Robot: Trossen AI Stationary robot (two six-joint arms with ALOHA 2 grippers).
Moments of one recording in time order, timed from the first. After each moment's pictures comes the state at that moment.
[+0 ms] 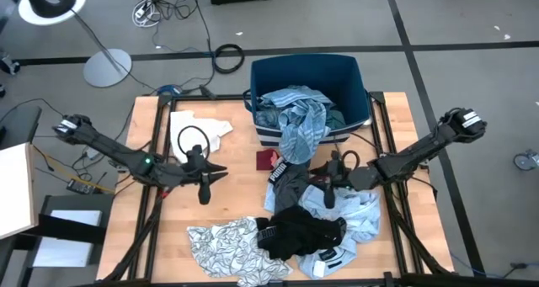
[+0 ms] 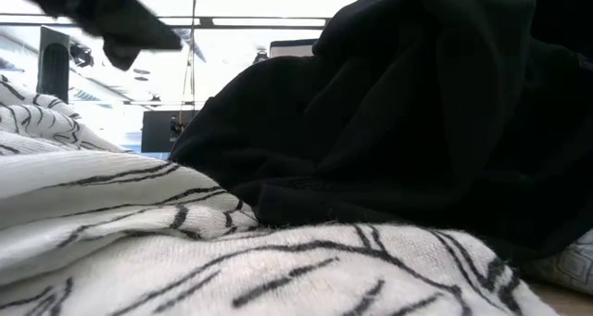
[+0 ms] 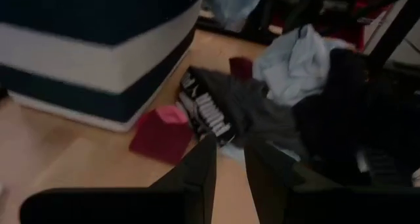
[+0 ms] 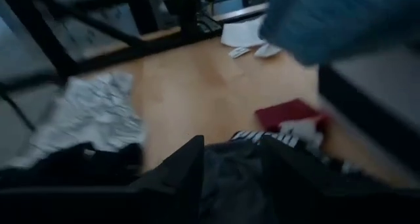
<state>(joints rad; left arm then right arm) -0.44 0.82 0.45 -0.03 -0.62 -0.42 0.42 1.14 0.45 0.32 0.59 0.38</state>
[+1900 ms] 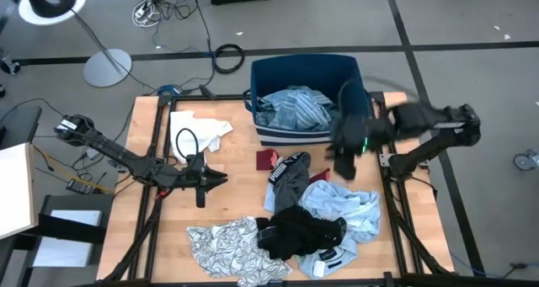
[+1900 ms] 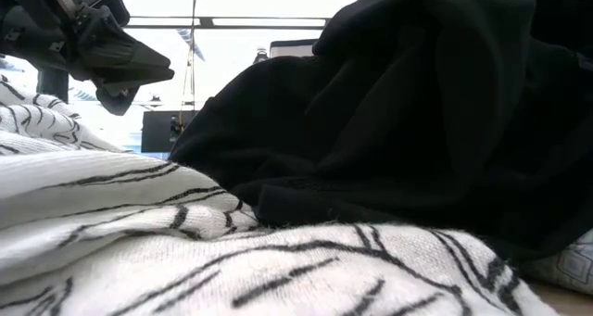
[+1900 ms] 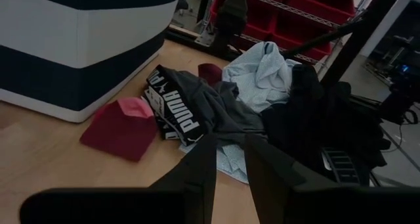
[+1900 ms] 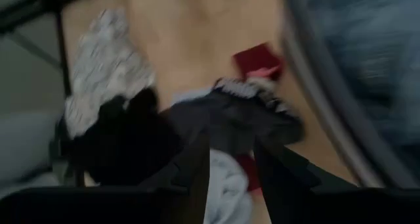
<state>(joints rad) -0.44 0.82 0.16 0.47 -0.52 -0.45 0.19 1.29 1.61 -1.23 0.16 0.50</state>
